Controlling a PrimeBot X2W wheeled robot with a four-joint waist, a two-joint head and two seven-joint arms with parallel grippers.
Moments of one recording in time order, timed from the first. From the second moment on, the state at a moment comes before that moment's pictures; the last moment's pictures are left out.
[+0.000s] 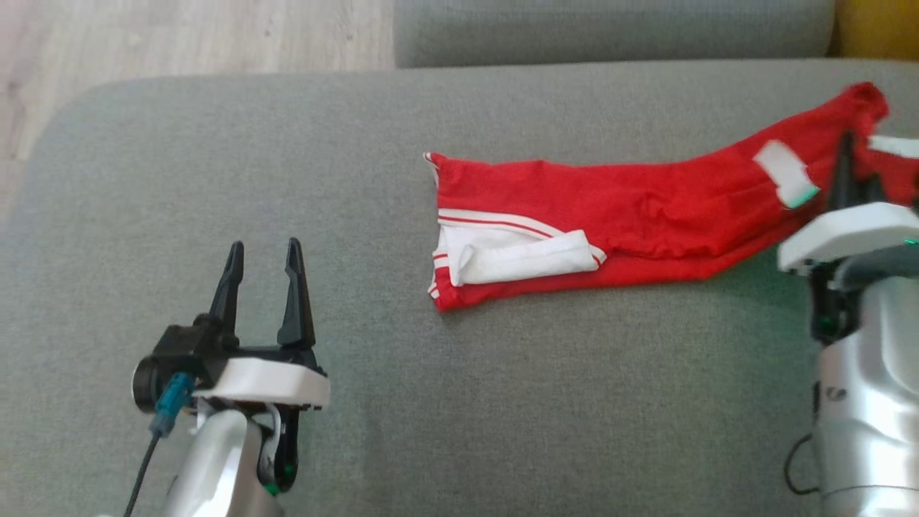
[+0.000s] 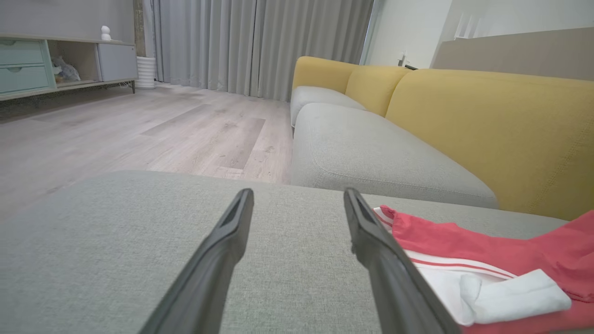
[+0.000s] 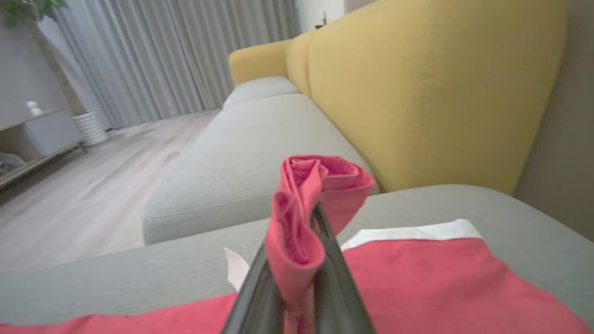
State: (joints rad) left arm -0.27 0.05 -0.16 0.40 -0.29 -0.03 -0.25; right arm -0.56 -0.06 -0.32 0.63 0.02 0.13 -0.10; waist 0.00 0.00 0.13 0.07
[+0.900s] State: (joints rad) left arm -0.26 0.05 -0.22 0.42 -0.28 -0.03 -0.25; right arm -0.62 -0.06 0.48 0.84 0.55 0.13 -0.22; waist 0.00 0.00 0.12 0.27
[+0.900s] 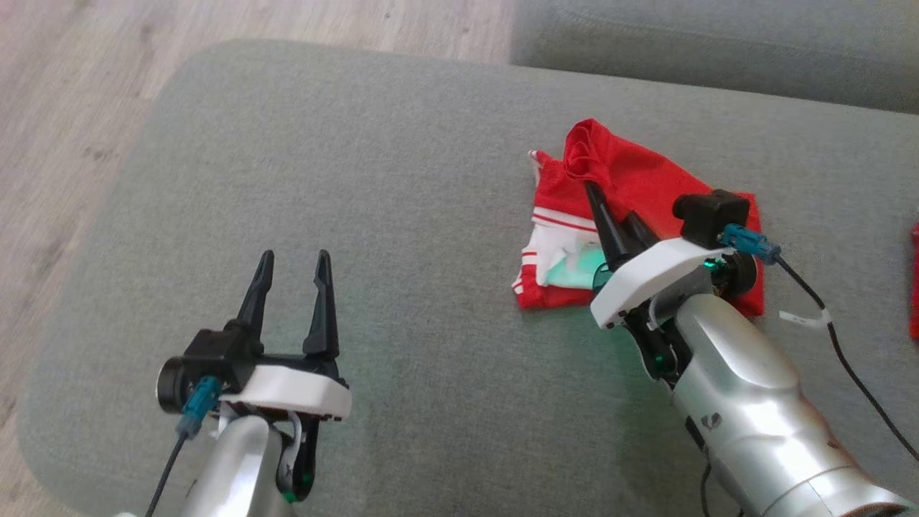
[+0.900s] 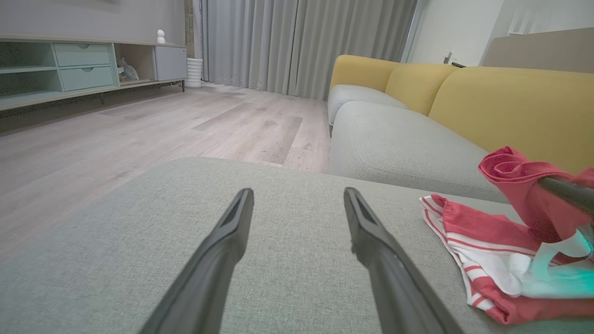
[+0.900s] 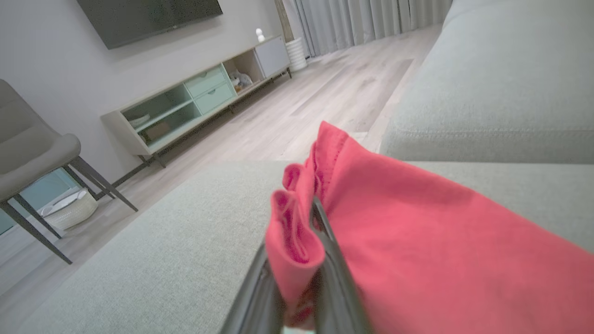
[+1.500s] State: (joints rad) left arm -0.28 0.05 -0.25 0.43 -0.32 -0.02 -0.25; right arm -0.67 -0.06 0.74 0.86 0.68 0.13 -0.22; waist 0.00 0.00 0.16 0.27
